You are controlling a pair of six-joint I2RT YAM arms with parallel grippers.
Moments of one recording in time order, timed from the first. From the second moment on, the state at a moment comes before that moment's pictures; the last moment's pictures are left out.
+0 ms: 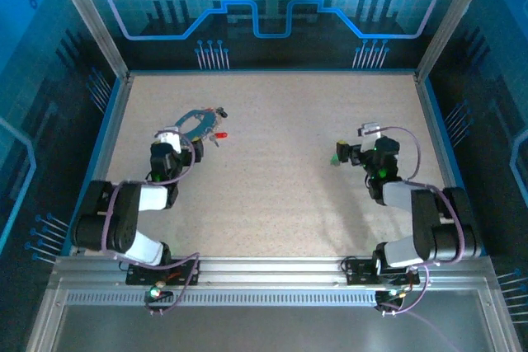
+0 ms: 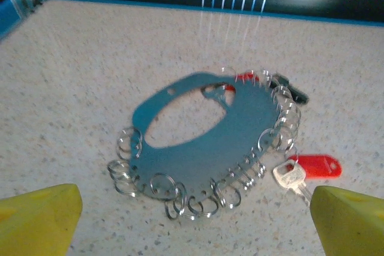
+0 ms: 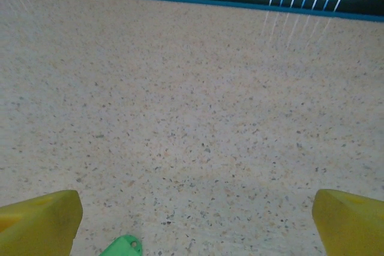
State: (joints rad) left arm -0.01 1.43 0.36 0.74 -0.10 -0.12; right arm 0.02 1.37 0.40 0.59 -0.10 -0.07
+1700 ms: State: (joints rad) left arm -0.31 1.87 1.05 -0.09 0.45 -0.85; right arm 0.24 1.08 0.79 -0.52 0.08 0.58
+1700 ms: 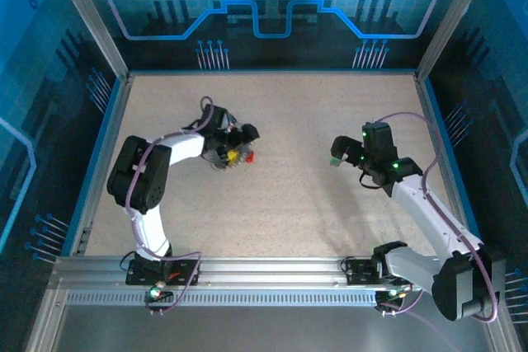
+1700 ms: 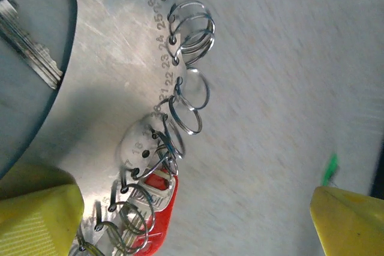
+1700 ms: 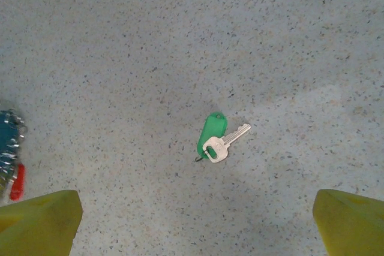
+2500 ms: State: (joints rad) left arm -0.14 1.36 1.01 -0.38 0.39 -0.64; right arm 0.72 1.51 0.97 -0.47 -0.29 0.43
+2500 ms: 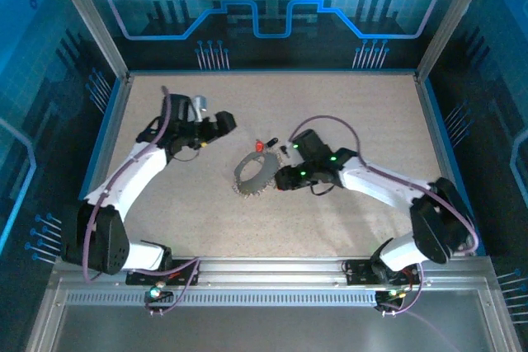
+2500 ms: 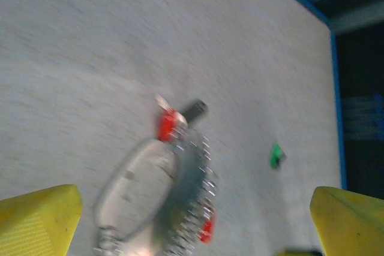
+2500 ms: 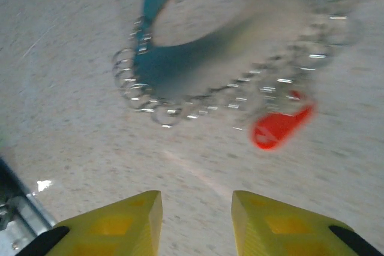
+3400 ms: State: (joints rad) left arm -0.07 1.14 0.91 -0.42 0.15 -0.52; right arm 0.81 1.83 1.21 -0.54 -0.14 0.54
